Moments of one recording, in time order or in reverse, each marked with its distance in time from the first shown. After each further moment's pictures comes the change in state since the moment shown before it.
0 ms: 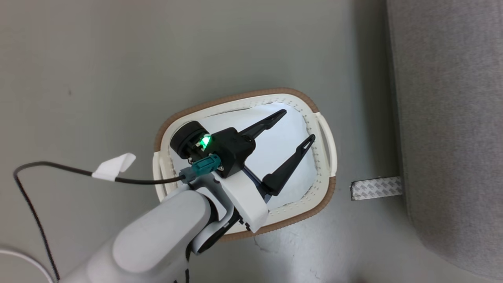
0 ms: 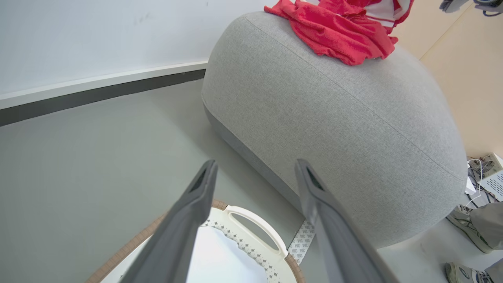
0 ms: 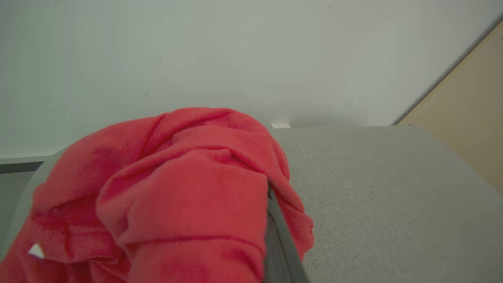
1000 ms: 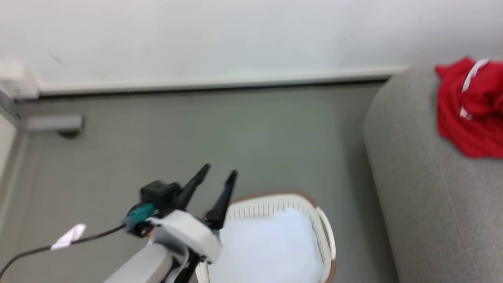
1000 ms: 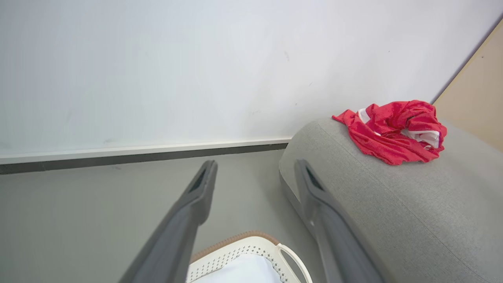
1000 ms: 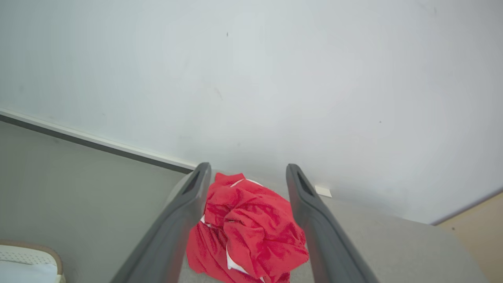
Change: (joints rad) left arm 0.308 -0.013 0.157 0.173 -0.186 0.083 -0.174; right arm 0.255 -0.118 0.346 -0.454 0.089 0.000 0.378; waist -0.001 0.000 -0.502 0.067
